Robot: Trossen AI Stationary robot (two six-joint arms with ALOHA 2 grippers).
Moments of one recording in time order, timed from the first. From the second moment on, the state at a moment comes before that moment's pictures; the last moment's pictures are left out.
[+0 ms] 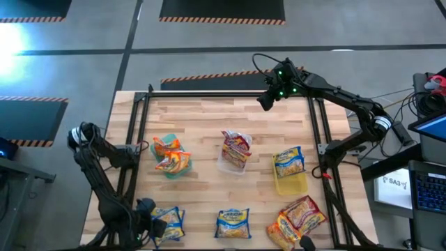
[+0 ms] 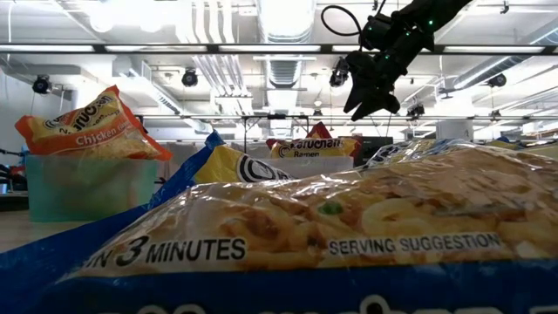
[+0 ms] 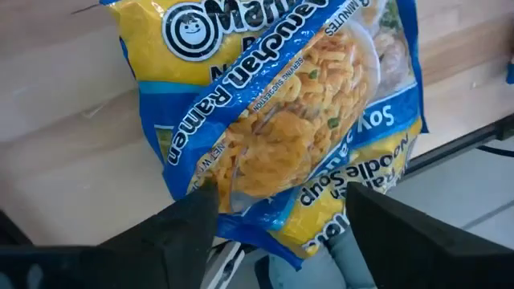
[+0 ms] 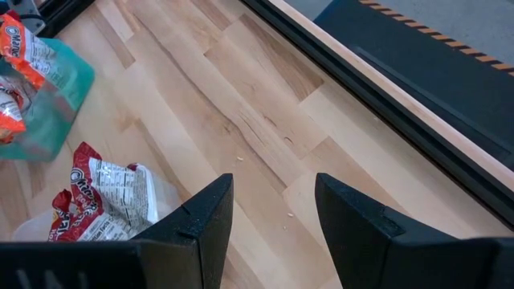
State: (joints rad) left arm -1.12 1.55 1.02 -0.70 -0.19 -2.42; right arm -0.74 1.44 1.21 -0.59 -0.31 0.10
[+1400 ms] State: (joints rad) left arm -1.11 1.77 1.14 -0.91 -0.39 -2.34; right arm -0.74 1.44 1.21 -0.59 -0.31 0.10
